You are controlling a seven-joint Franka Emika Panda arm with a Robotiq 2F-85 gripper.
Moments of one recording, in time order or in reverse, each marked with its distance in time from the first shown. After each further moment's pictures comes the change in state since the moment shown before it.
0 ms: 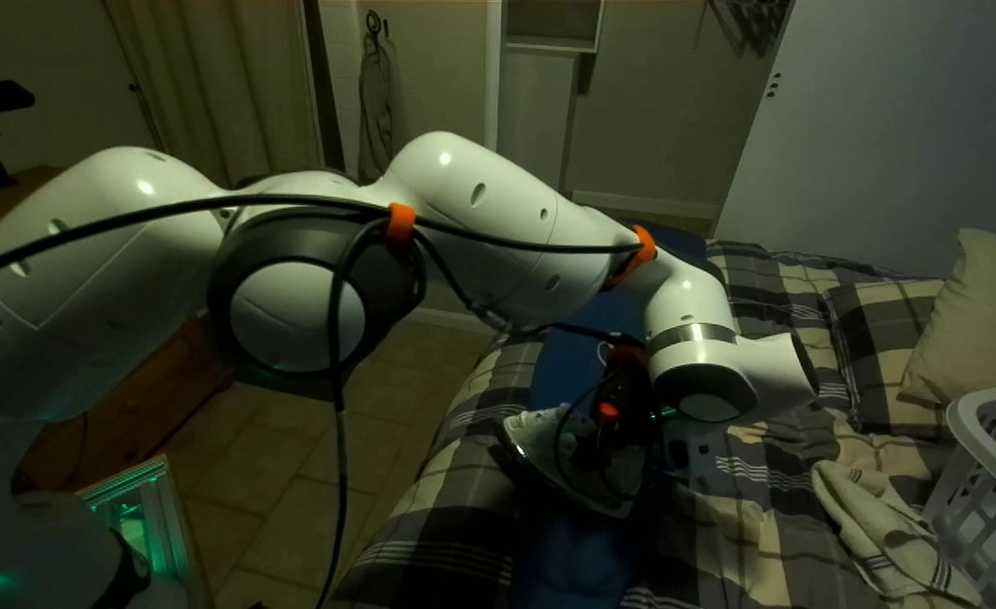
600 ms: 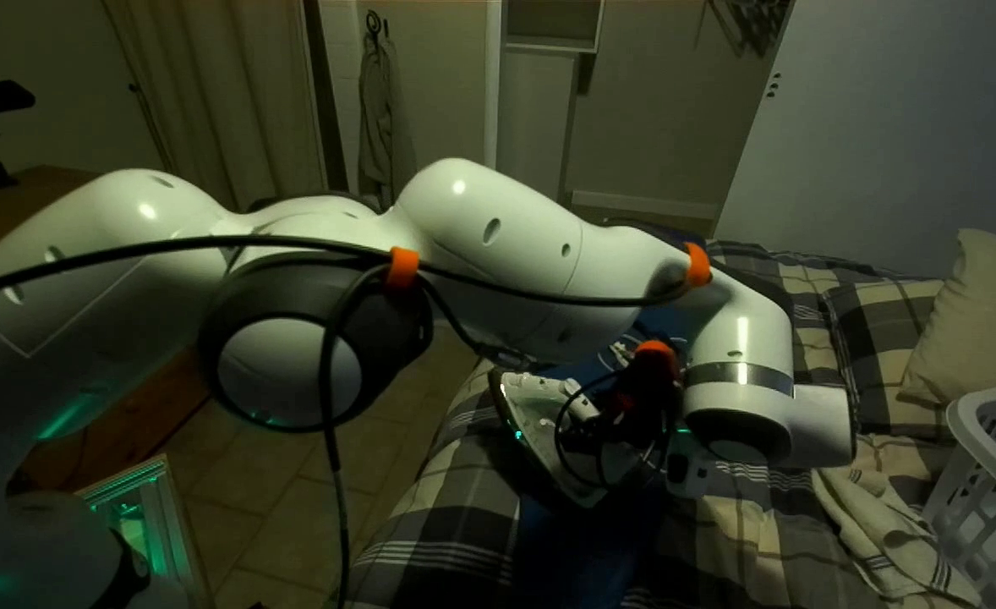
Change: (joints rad) arm -0.107 0.038 0.023 0.076 0.182 -0.251 0.181
